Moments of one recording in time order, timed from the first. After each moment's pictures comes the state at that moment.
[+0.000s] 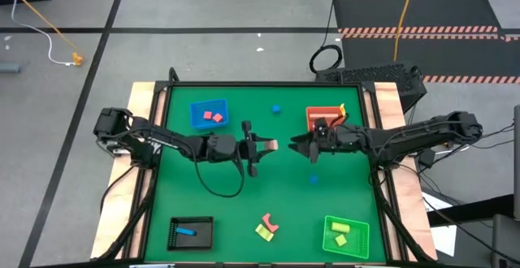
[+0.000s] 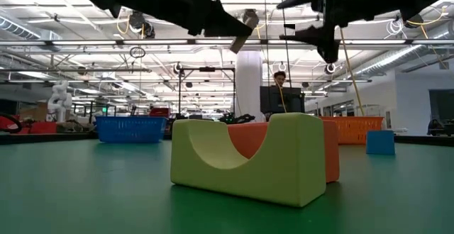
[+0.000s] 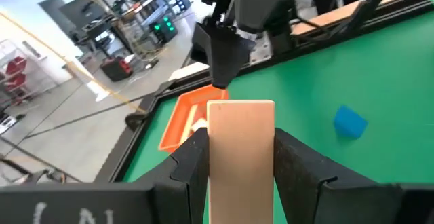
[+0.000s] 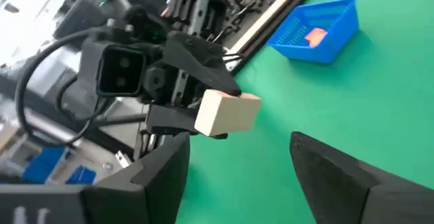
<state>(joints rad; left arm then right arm) -0.10 1.61 0.86 0.55 -0.32 0.39 0.04 1.07 0.48 0.39 0.13 0.83</state>
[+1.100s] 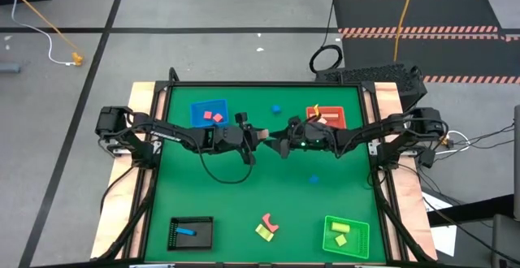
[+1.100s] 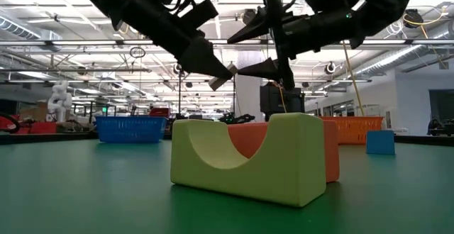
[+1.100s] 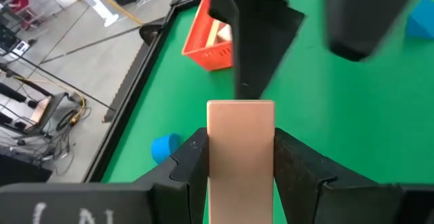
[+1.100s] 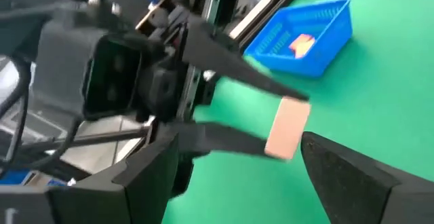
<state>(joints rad) 0.01 1.61 0.86 0.28 -0.38 0.31 -0.05 1.54 0.63 0.68 0.11 0.80</state>
